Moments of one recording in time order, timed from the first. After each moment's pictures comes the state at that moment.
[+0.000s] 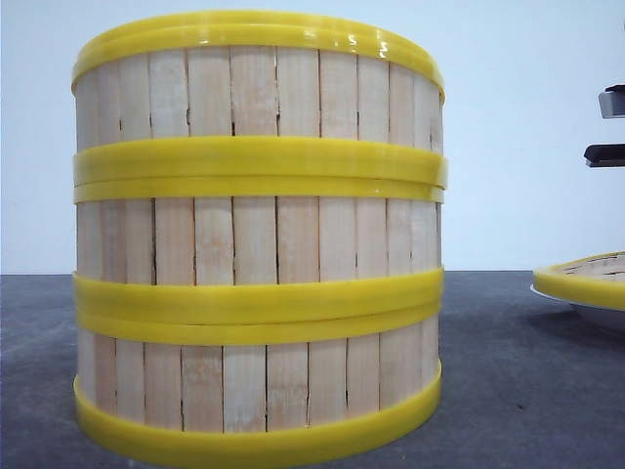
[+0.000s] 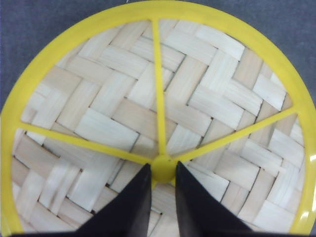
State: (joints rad) left arm -0.56 0.43 0.72 -0.65 0.13 -0.20; right arm -0.04 1.47 1.04 -0.62 0.03 0.13
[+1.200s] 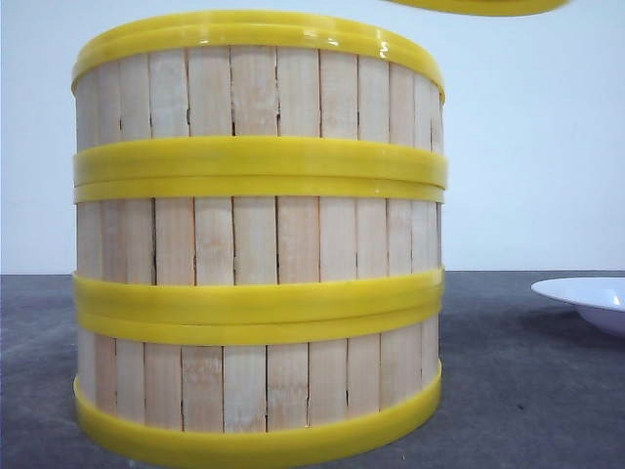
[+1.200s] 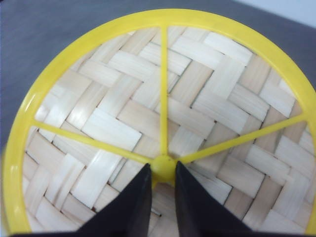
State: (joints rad) left arm -0.56 0.43 0.72 -0.65 0.13 -0.19; right arm 0.61 1.34 1.70 -1.07 -0.16 0.06
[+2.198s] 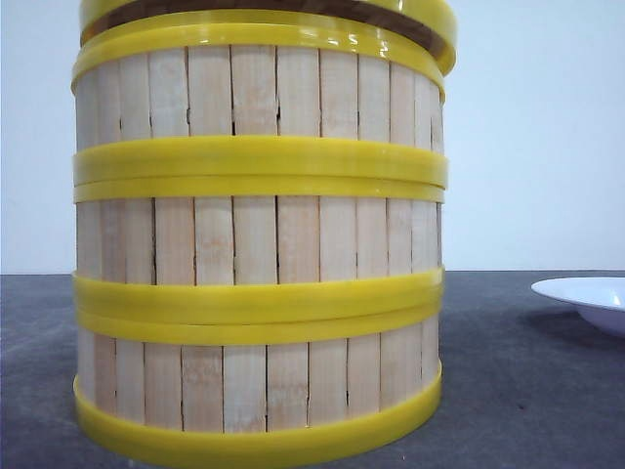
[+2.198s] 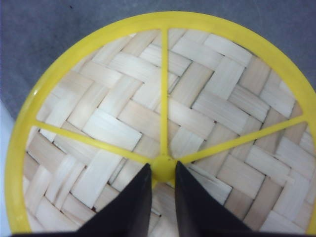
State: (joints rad) left arm -0.56 0.43 0.72 -0.65 0.13 -0.19; right arm 0.90 1.60 1.77 -1.14 -0.05 0.05
